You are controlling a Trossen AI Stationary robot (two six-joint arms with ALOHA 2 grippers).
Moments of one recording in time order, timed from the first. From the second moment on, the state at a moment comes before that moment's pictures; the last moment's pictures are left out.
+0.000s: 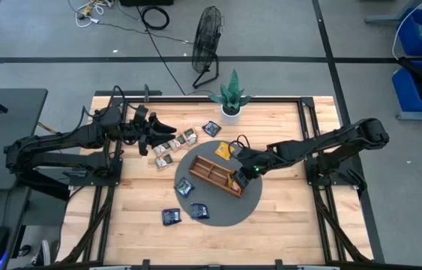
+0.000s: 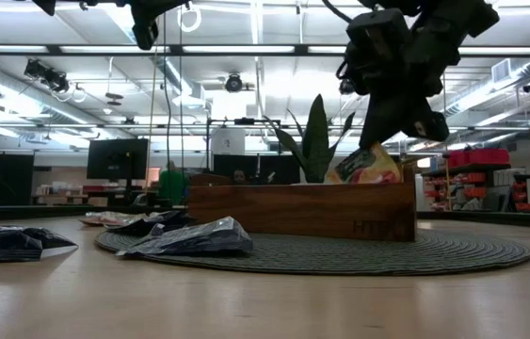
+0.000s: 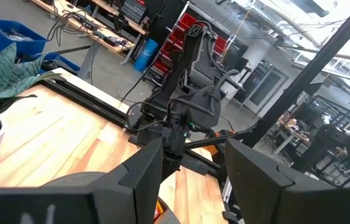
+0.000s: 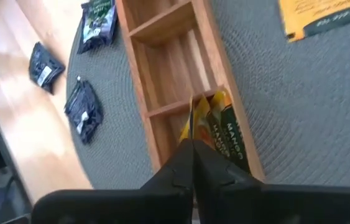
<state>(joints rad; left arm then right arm) 0.24 0.80 0.68 0.14 0.24 -0.56 0.13 1.45 0.88 -0.38 0.00 0.95</state>
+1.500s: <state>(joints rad) 0.25 0.80 0.68 0.09 0.22 -0.59 0.44 1.50 0.84 -0.33 0.61 0.72</state>
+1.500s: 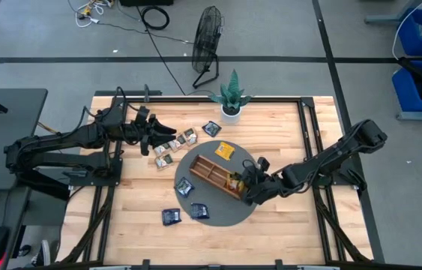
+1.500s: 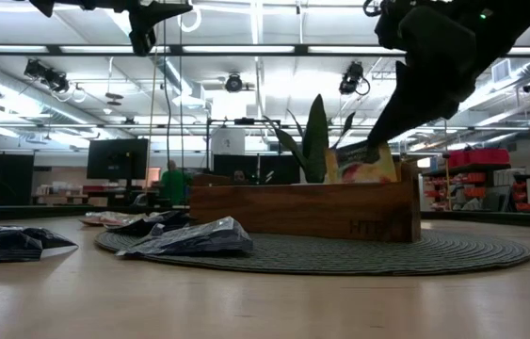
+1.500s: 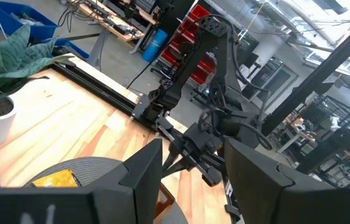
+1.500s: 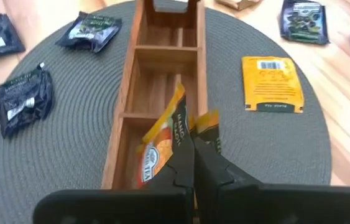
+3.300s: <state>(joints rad) 0.24 0.80 0.68 0.07 0.15 -0.56 -0.21 1.35 0.84 -0.27 -0.02 0.59</state>
